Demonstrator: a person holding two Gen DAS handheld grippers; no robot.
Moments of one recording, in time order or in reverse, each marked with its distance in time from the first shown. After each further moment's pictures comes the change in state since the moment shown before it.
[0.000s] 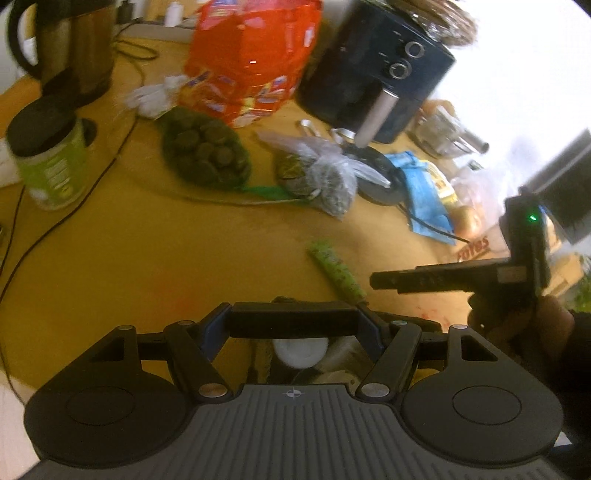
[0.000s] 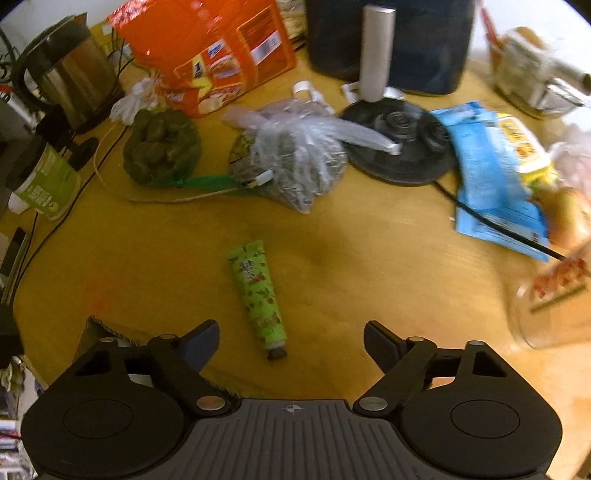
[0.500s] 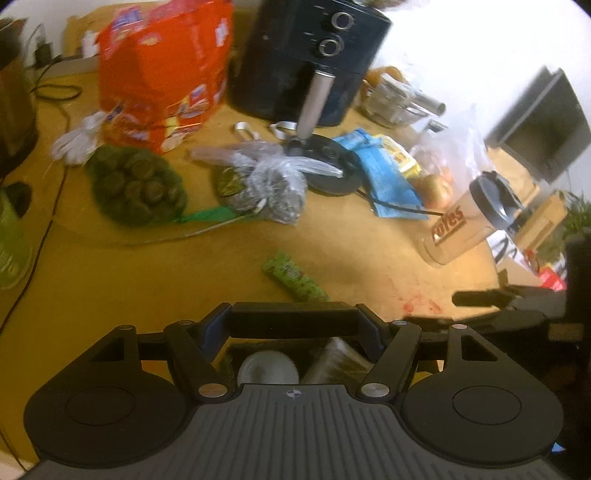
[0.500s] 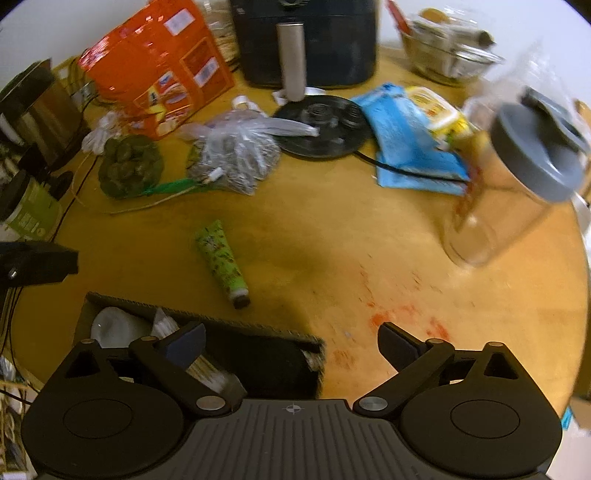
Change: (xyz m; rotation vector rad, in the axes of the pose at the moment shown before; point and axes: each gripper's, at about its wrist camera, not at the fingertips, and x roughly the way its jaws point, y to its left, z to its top) left arm 0.030 -0.037 0.030 0.221 0.042 -0.065; right arm -0.058 -0.015 -0.059 0.158 -0.085 -0.094
